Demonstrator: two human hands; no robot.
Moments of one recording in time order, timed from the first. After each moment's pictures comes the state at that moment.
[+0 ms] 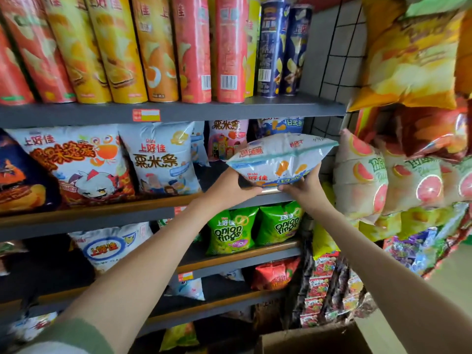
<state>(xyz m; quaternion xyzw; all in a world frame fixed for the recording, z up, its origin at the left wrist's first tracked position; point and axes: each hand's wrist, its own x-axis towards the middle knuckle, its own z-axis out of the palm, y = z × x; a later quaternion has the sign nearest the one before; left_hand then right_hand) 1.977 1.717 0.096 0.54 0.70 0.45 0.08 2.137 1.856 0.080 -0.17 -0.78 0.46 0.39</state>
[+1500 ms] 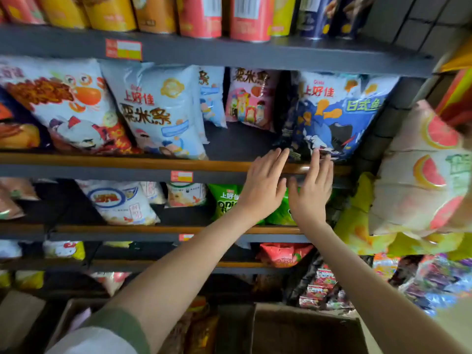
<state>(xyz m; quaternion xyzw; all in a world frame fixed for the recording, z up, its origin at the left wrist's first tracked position) 2.002 1.797 0.003 0.53 0.75 0.35 -0.18 2.081 1.886 -0.008 -0.31 -0.84 0.20 0.41</state>
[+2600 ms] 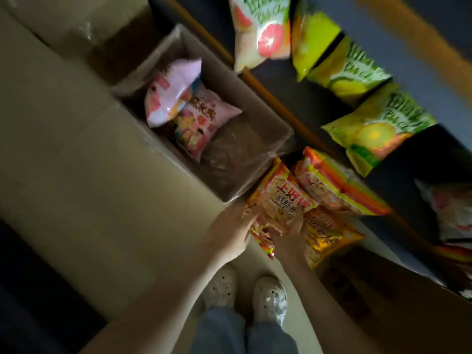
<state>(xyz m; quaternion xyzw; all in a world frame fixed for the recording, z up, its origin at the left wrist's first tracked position) 2.047 1.350 -0.710 0.12 0.93 0.28 0.23 2.050 1.514 -0.722 -0.29 -0.84 0.35 -0.30</state>
